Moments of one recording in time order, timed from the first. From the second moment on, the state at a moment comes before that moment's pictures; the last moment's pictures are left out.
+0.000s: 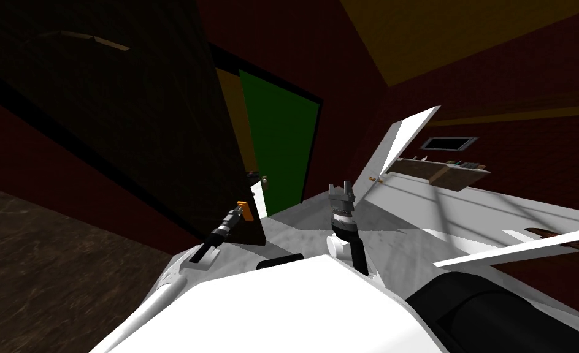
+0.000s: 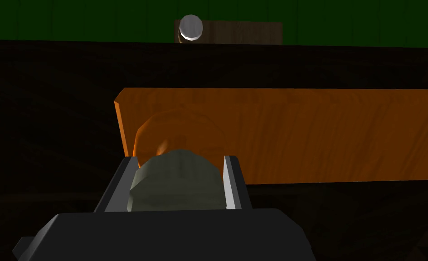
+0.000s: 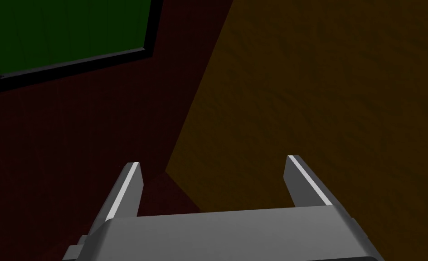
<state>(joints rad) 0.02 0.55 -0.22 -1.19 0.11 -0.51 0.43</state>
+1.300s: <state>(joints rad) 0.12 0.70 -0.32 -1.20 0.11 -0.69 0.54</state>
